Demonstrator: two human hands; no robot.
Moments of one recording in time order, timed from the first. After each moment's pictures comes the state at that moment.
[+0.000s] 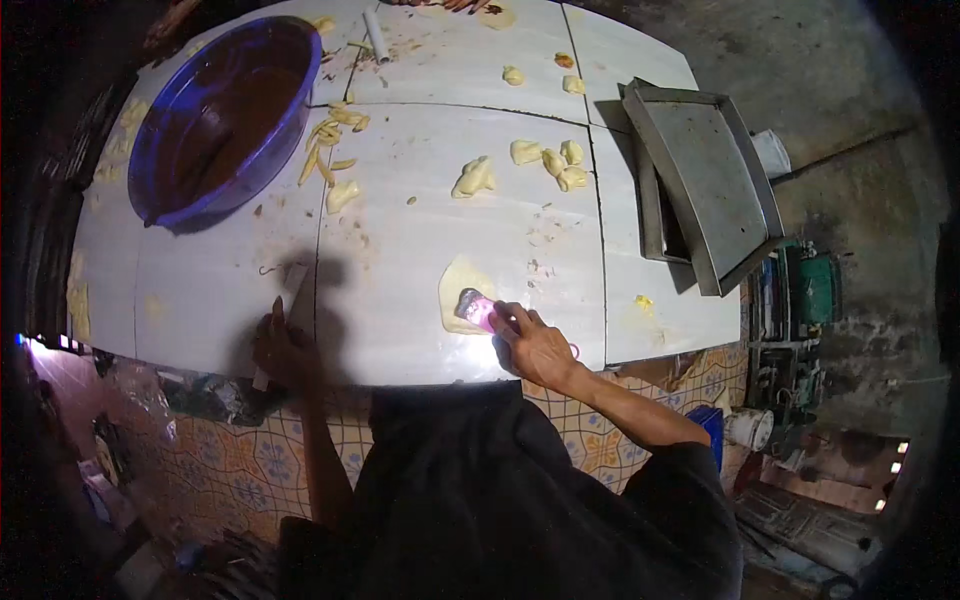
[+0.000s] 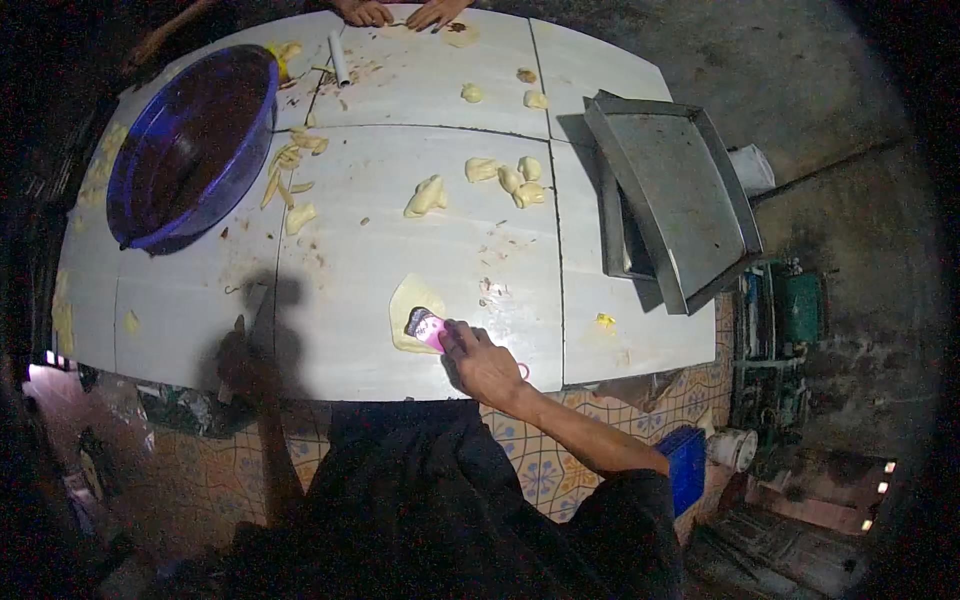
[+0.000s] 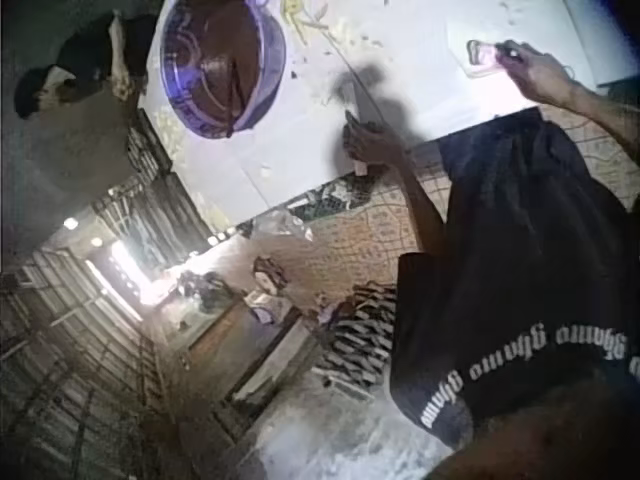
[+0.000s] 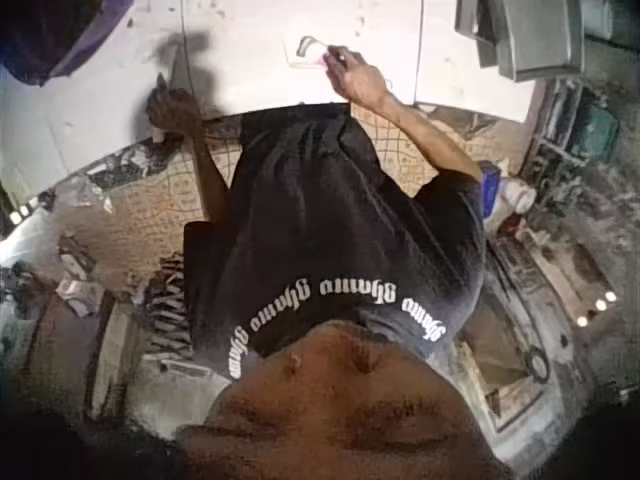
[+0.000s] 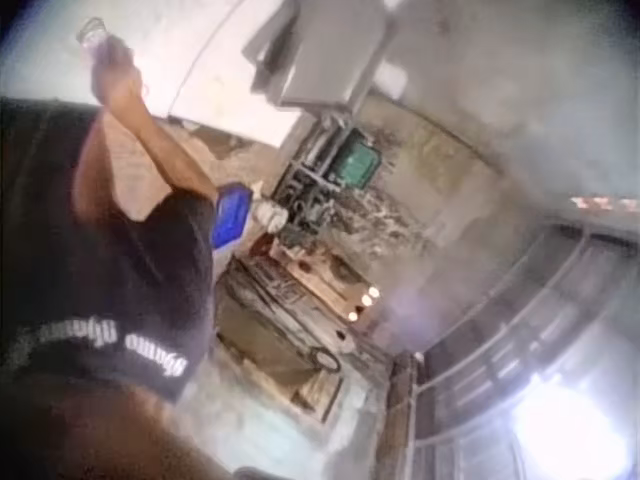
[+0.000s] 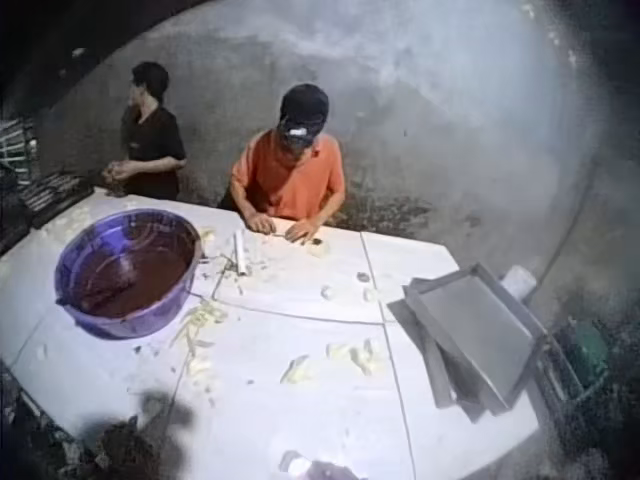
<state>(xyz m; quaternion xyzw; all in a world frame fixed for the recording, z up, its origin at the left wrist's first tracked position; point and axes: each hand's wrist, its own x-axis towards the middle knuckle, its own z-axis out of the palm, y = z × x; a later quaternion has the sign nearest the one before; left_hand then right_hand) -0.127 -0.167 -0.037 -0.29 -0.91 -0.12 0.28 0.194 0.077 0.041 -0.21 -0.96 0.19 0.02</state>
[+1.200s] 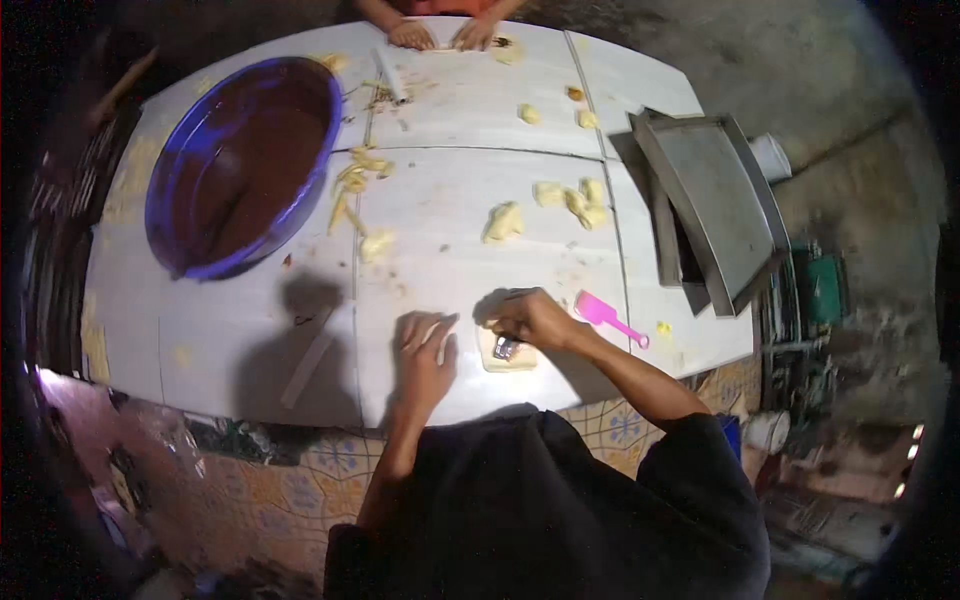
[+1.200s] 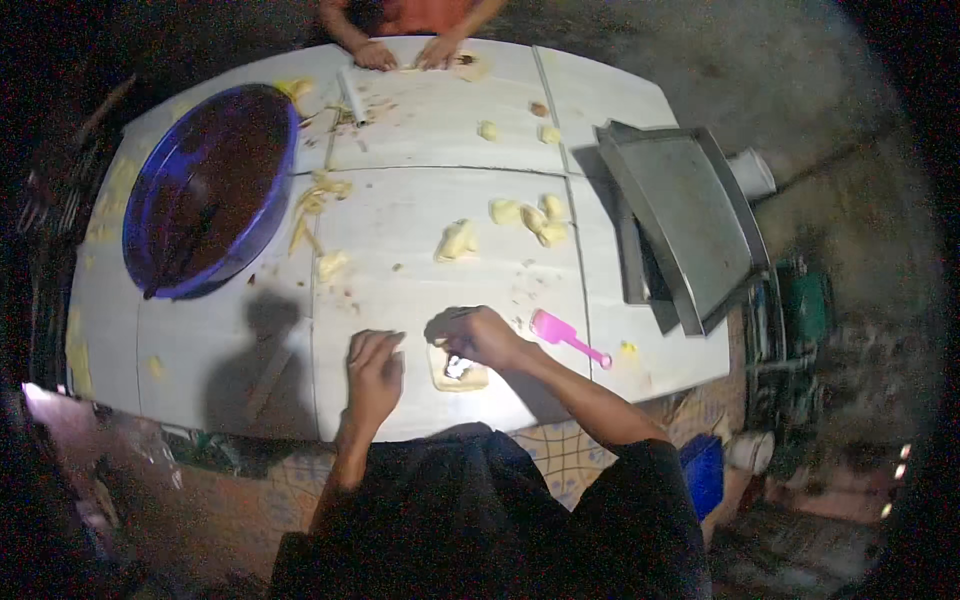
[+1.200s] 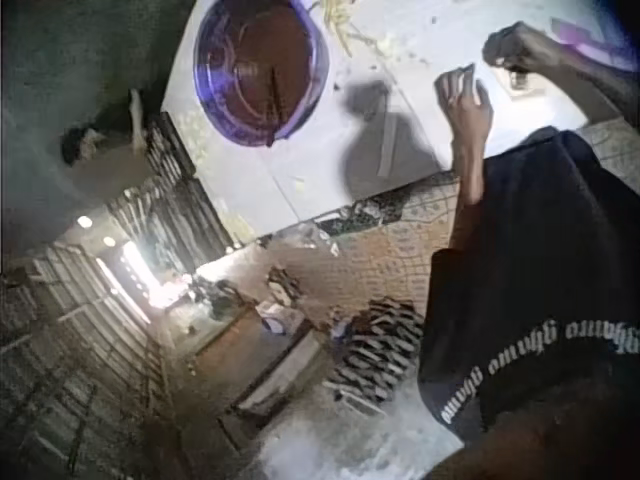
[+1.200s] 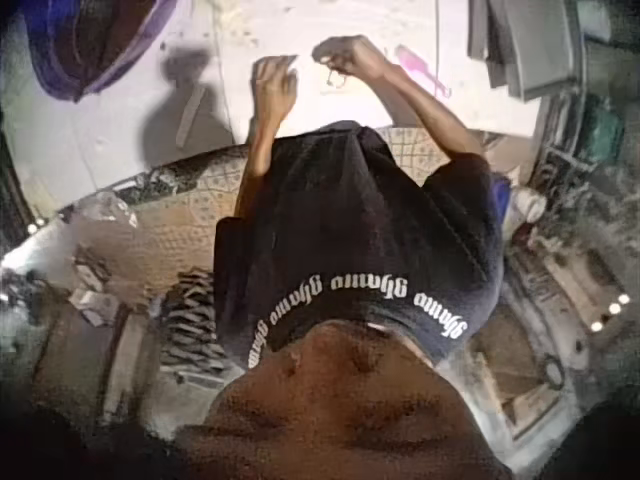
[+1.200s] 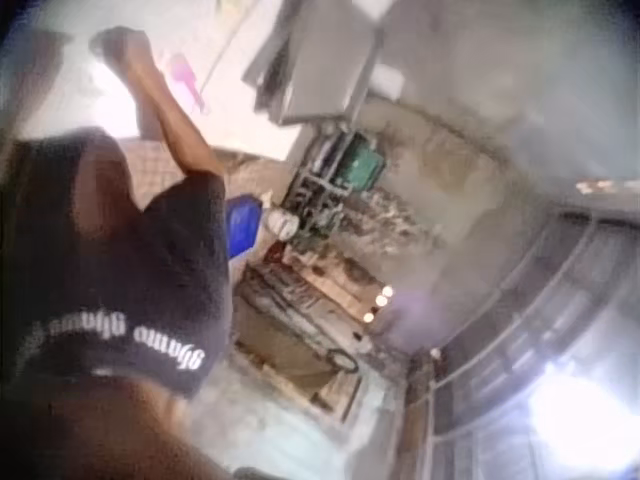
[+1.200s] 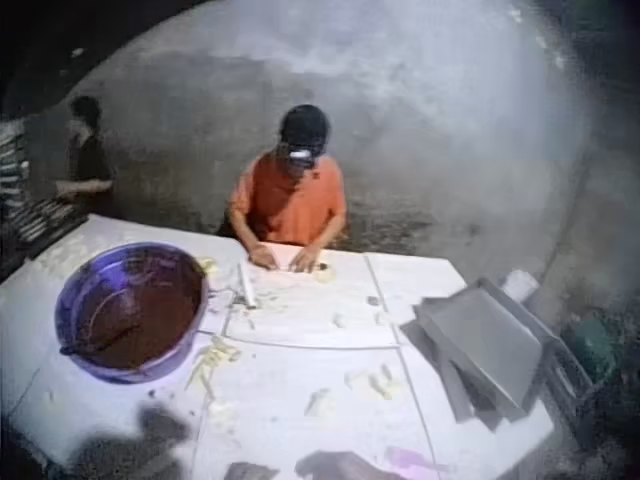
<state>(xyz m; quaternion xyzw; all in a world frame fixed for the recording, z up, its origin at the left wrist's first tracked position) -0.064 -0.044 0.029 -0.51 -0.72 -0.46 -0.09 0.085 0.149 0.065 -0.11 -0.89 0.44 0.06</state>
